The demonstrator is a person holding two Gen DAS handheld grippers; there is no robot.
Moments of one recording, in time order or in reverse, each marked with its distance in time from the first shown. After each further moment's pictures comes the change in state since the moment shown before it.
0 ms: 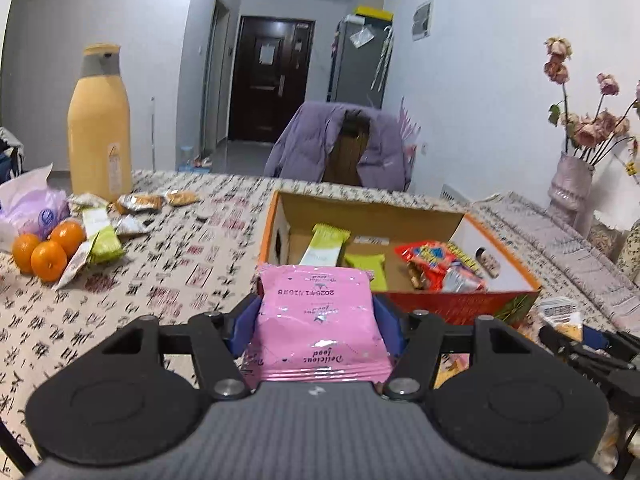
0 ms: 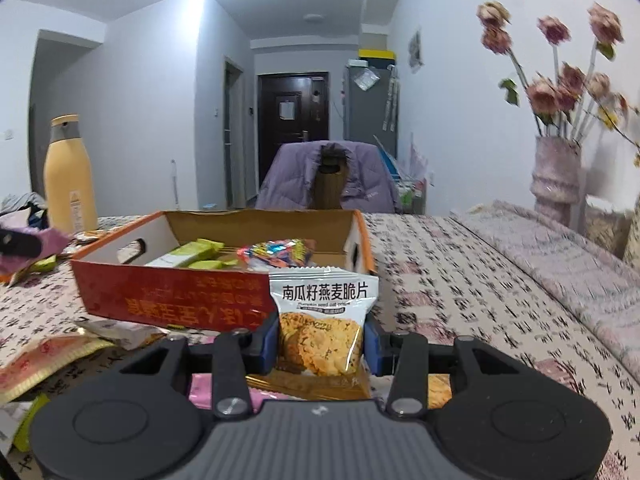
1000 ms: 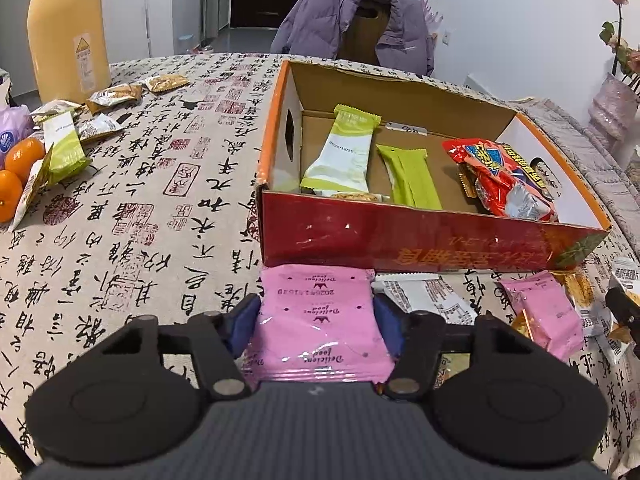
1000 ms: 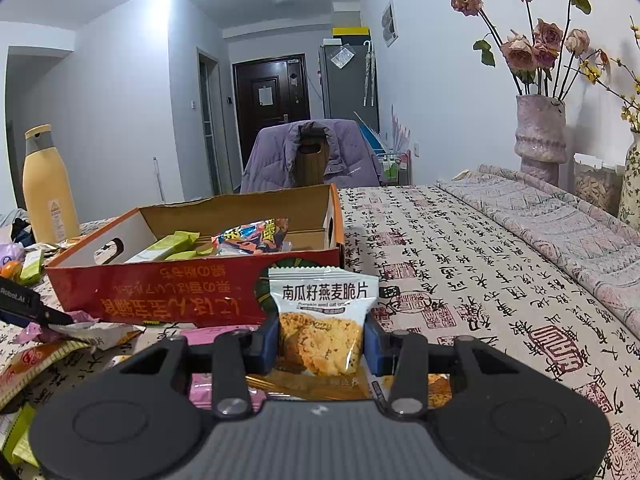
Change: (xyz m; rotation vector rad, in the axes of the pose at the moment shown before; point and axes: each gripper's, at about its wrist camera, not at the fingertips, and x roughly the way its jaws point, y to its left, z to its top) left arm 0.098 0.022 -0.009 -0.013 0.392 0.023; right arm 0.017 -0.027 -0.009 0.111 0.063 -0.029
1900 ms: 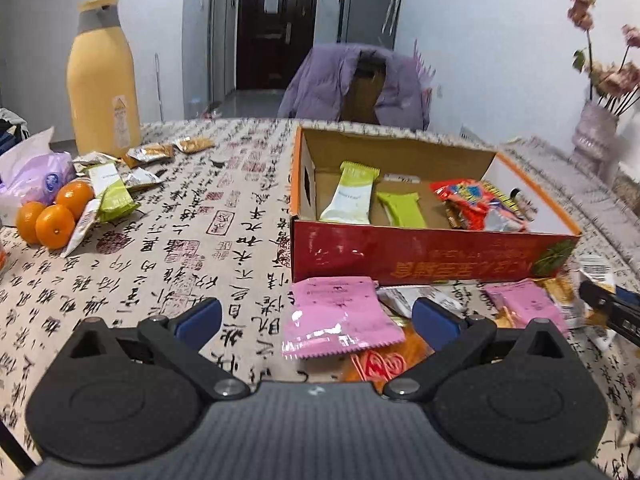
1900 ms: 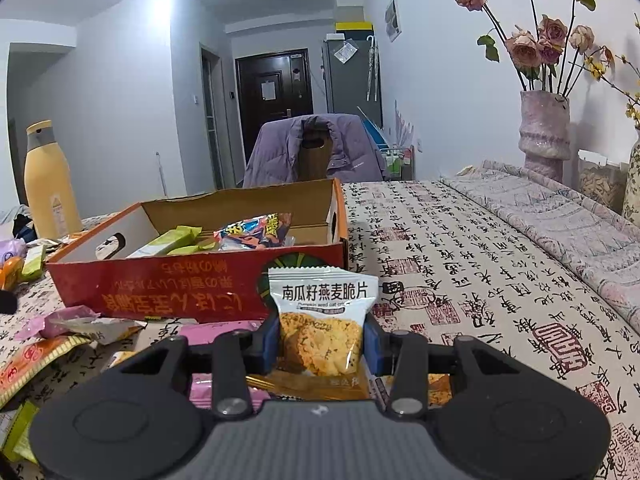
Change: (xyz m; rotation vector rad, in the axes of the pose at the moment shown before) left arm -0.055 0.007 -0.027 0.037 -0.186 0.036; right arm 0.001 0.002 0.000 -0.006 0.015 0.009
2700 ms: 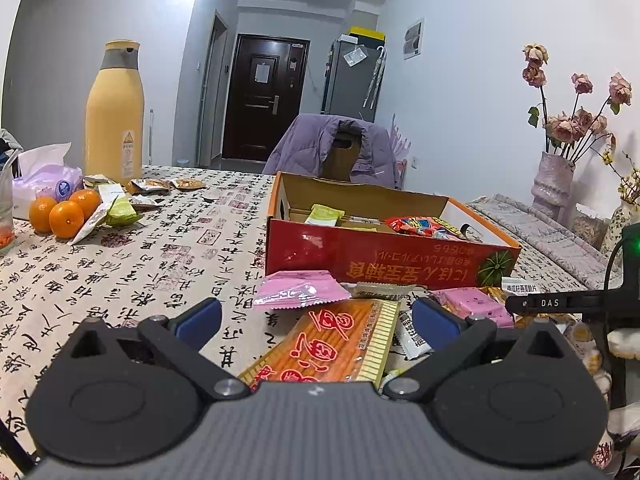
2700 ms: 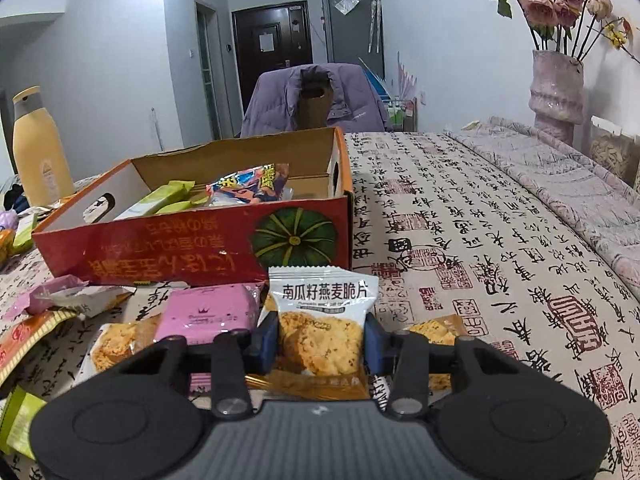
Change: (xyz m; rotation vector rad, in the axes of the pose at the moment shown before) left arm -0.064 -0.010 -0.080 -0.042 -0.269 -0.080; right arm 0.026 0.000 0.002 -0.001 0.161 -0.002
